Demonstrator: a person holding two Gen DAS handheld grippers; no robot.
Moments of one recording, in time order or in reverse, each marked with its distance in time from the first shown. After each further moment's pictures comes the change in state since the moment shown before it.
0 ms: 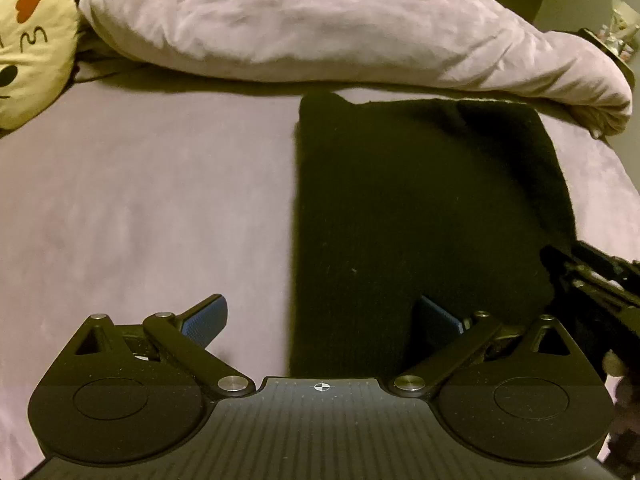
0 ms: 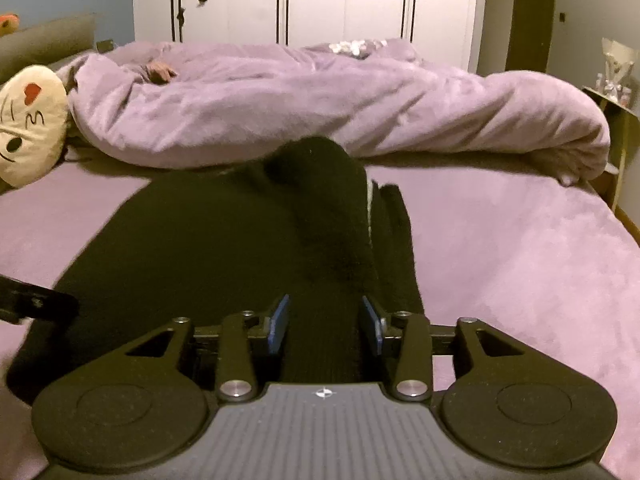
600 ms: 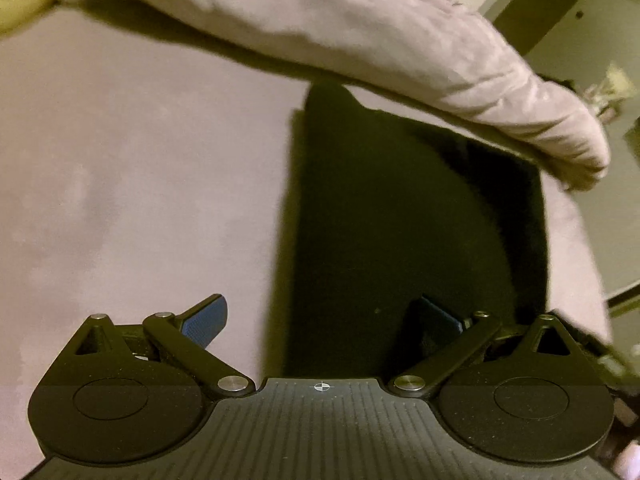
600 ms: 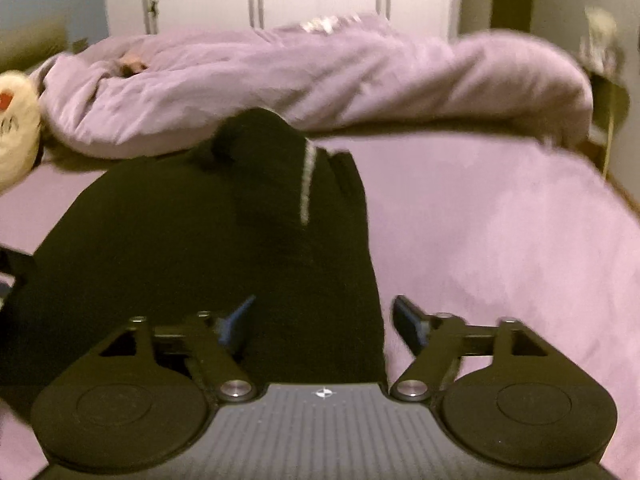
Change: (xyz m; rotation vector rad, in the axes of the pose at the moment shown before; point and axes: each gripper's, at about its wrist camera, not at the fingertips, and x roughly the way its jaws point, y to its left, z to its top) left arm 0.039 0.053 0.018 -0.212 0.064 -0.267; right arm 0.016 -0.046 -0.006 0.117 0.085 0.003
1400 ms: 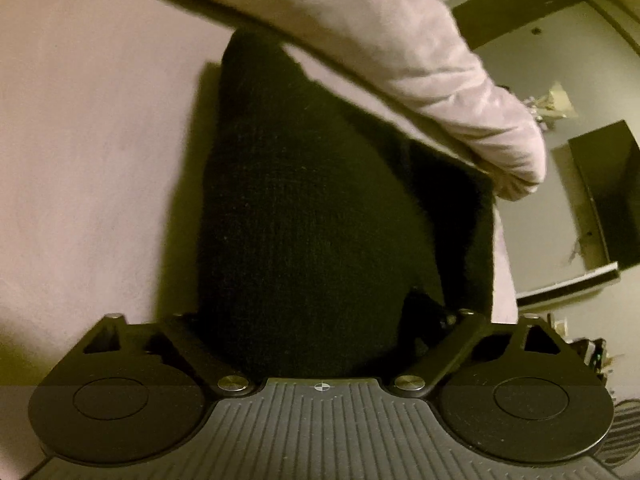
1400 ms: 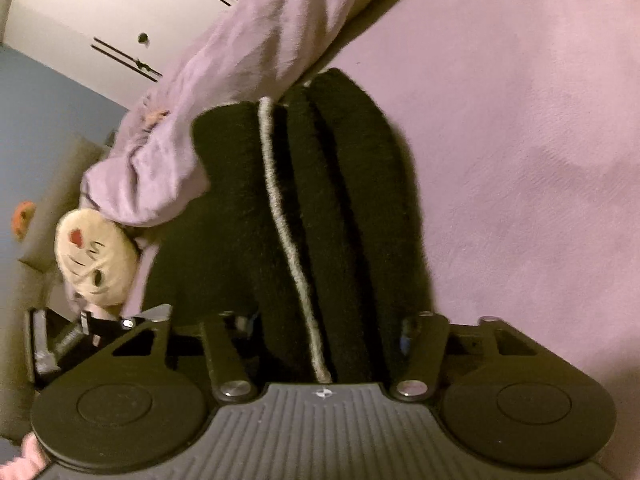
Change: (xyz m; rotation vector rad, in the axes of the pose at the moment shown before) left arm 0.064 0.001 0.029 -0.070 0.105 -0.312; right arm 0.065 -0.055 0.004 0.529 0.231 0.491
